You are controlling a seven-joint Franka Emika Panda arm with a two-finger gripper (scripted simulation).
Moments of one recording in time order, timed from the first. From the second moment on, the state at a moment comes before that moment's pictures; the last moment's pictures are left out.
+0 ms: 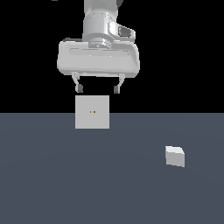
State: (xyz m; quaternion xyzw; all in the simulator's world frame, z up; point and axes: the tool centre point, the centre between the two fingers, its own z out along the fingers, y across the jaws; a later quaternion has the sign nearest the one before) arm -0.017 0.035 0.157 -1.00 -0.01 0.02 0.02
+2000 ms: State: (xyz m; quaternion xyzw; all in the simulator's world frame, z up) arm -0.063 -0.101 0.079 -0.98 0.17 -0.13 -0.03
